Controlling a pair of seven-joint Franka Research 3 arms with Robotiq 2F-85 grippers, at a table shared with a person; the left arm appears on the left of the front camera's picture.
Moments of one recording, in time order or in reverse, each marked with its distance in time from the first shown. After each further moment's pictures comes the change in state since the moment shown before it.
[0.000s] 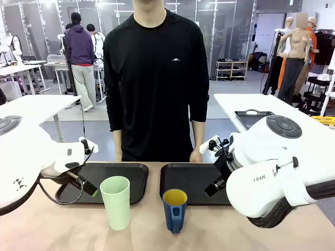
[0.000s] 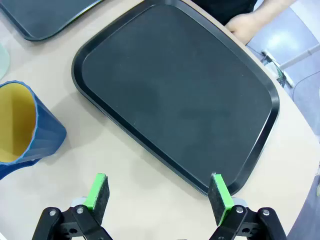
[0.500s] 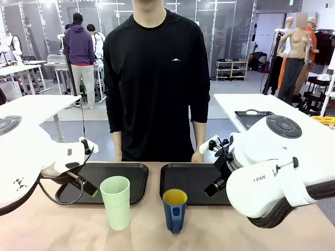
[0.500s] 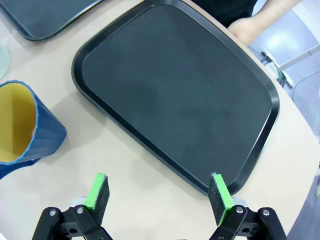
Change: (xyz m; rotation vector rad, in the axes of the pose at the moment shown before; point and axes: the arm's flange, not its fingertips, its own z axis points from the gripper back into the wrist) left arm 0.000 0.000 0.000 0.000 0.000 -0.001; right arm 0.000 0.000 0.000 -0.001 0.000 0.003
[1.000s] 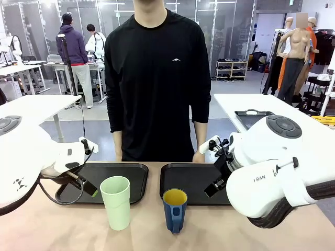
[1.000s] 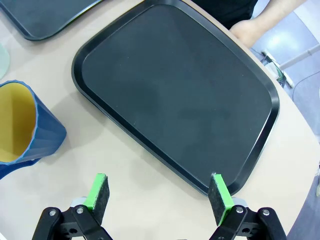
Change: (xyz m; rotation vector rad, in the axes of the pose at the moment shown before) left arm 0.000 0.000 0.000 0.000 0.000 0.000; right arm 0.000 0.000 0.000 0.000 0.000 0.000
